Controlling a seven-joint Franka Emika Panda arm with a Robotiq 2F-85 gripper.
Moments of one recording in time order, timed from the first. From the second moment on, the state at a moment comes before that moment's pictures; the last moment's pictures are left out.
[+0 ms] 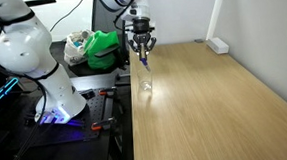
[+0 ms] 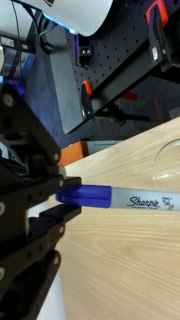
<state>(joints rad) 0.24 -0.08 0.24 -2.44 -0.53 1.95 2.60</state>
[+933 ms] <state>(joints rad) 0.14 -0.15 0.19 -2.49 -0.54 2.07 2.60</state>
